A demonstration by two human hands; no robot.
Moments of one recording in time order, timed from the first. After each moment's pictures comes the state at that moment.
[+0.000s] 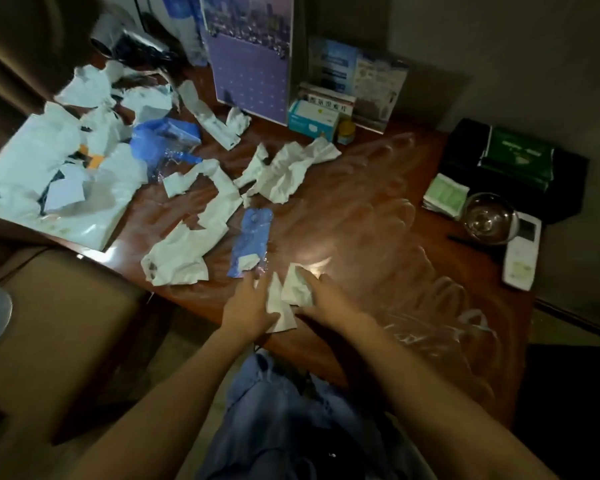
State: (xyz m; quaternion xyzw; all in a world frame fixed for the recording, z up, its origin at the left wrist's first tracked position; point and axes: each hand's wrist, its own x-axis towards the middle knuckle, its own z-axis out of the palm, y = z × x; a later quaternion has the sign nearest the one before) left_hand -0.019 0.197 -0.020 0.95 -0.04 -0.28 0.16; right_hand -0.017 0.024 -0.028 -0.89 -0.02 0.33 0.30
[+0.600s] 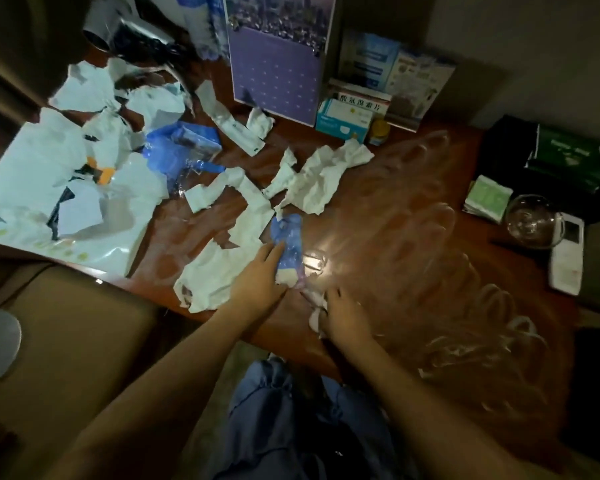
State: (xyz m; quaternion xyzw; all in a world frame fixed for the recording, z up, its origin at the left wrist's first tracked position) left_hand 0.069 0.263 -0.018 0.94 -0.11 -0.23 0.24; right_hand -0.003 0.099 -0.026 -0.93 0.08 0.27 0.23
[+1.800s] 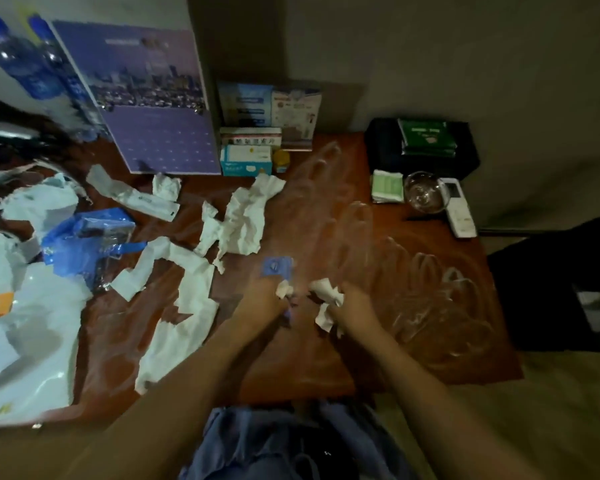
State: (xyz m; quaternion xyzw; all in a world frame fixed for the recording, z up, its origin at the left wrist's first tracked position) left_hand 0.112 0.190 0.014 0.88 -0.22 -0.38 0.21; right_hand -0.001 0.058 0.019 -0.81 0.39 0.15 0.40
